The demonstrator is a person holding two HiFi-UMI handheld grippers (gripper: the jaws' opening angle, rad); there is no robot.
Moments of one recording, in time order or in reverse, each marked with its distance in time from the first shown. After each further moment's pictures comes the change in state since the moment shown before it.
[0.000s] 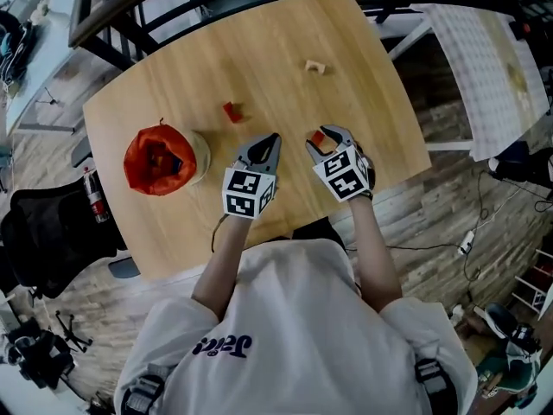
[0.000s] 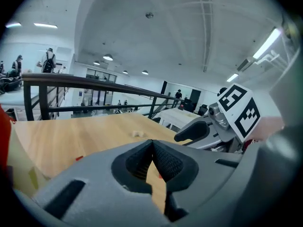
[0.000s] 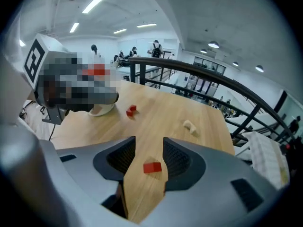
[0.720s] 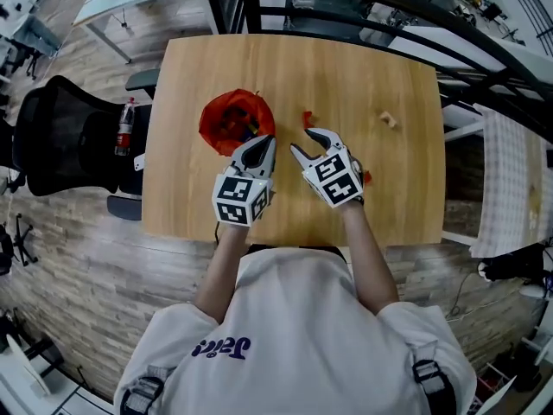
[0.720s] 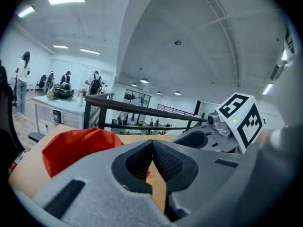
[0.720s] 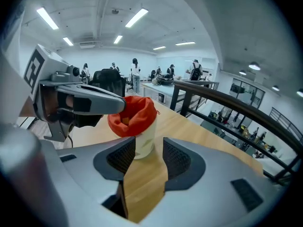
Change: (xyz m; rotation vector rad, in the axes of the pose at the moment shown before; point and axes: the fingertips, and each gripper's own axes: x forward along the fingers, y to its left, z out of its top) left arm -0.196 0.110 0.030 -0.168 -0.257 0.404; right arm 0.023 0.181 0.171 -0.288 -0.207 0.331
